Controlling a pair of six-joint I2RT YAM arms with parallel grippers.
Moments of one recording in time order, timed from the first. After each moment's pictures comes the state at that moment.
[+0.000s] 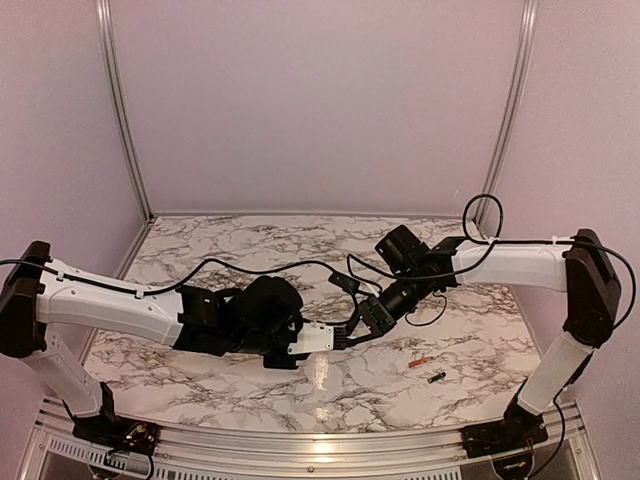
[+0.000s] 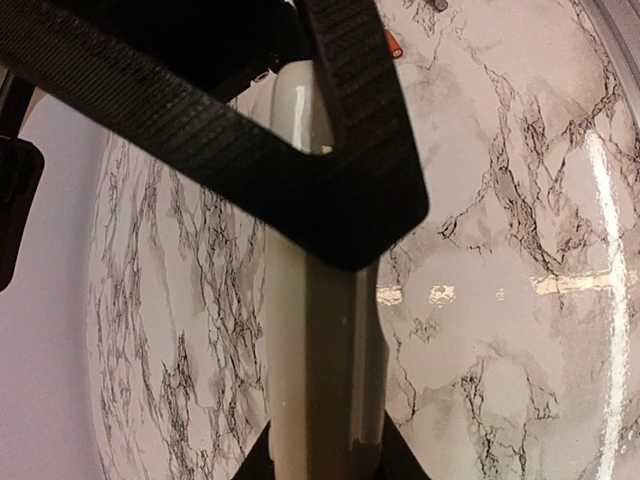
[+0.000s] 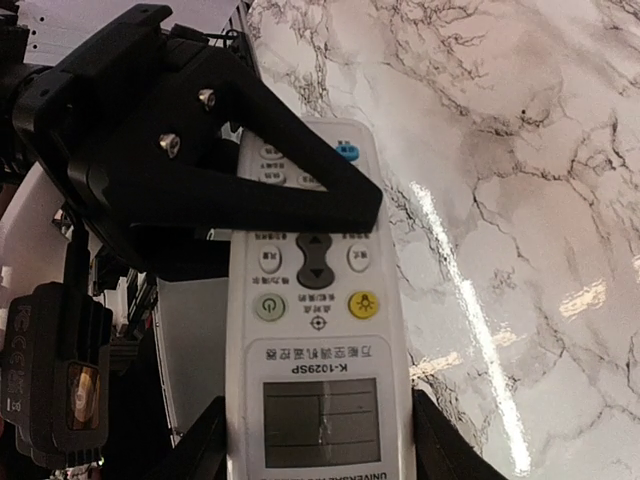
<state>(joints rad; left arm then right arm) -1.21 1.61 1.03 -0.20 -0.20 0.62 0.73 1.66 1.11 -0.59 -0.98 0.06</state>
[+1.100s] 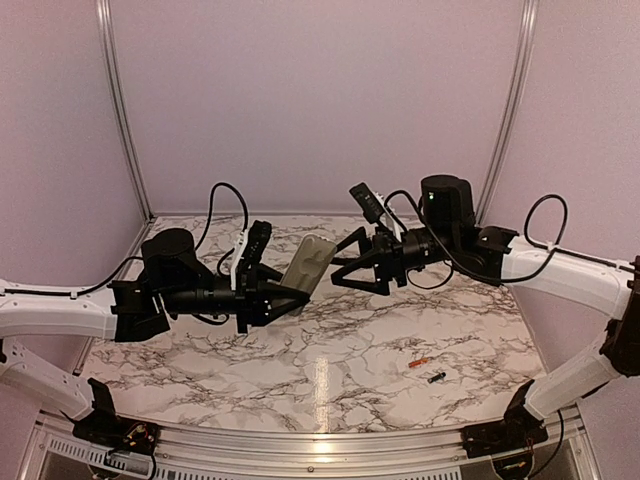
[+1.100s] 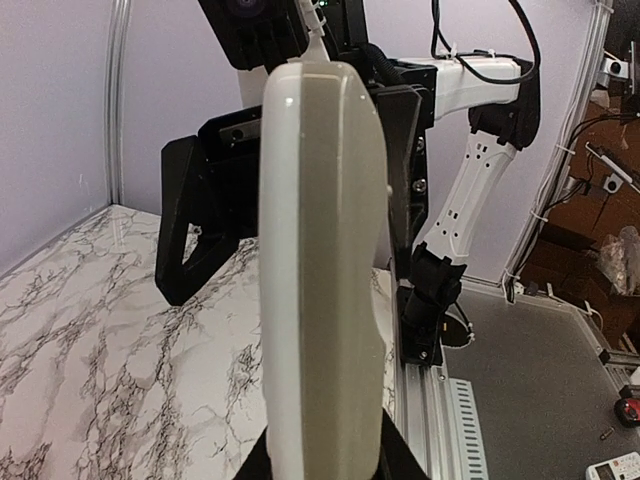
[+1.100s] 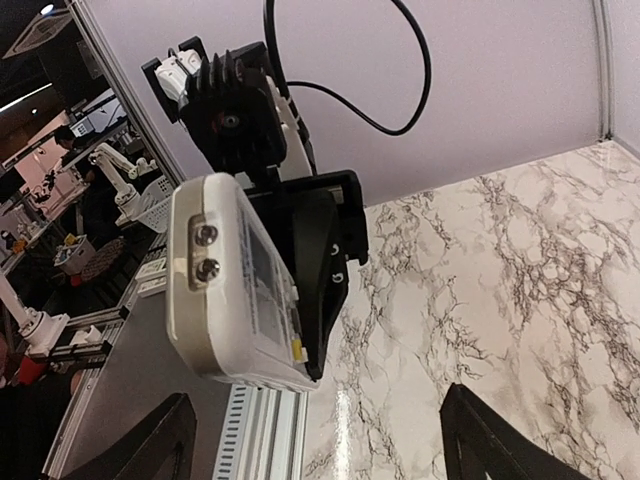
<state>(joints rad) -0.99 1.25 0.74 0.44 0.45 -0.16 0.76 1.37 1.09 -0.01 -0.95 0.13</state>
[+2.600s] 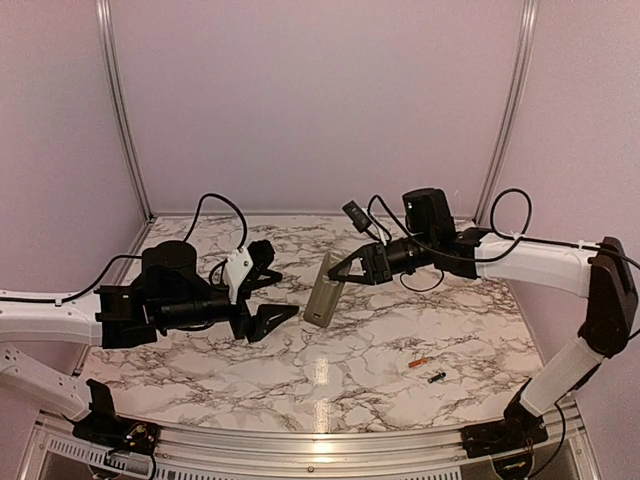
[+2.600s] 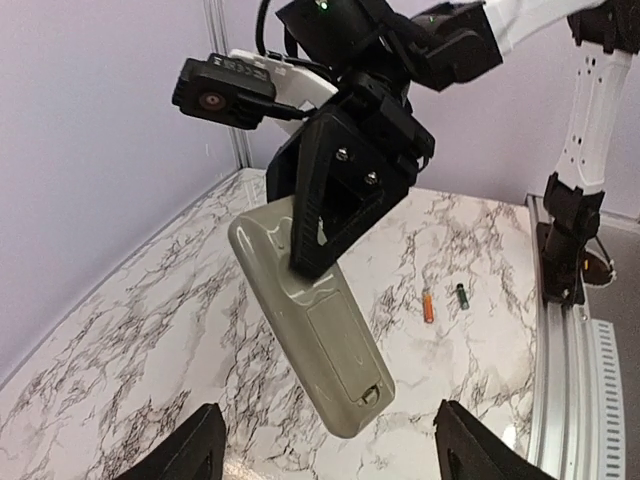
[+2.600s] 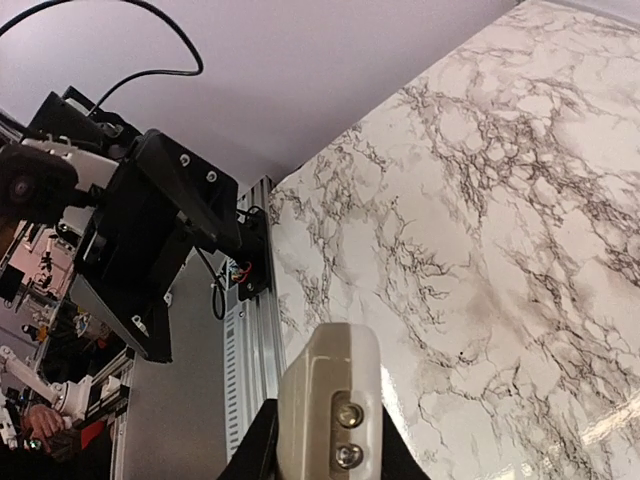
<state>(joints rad) -1.04 1.15 0.72 0.26 0.09 0.08 0.66 1.54 1.10 -0.02 -0.95 0.31</state>
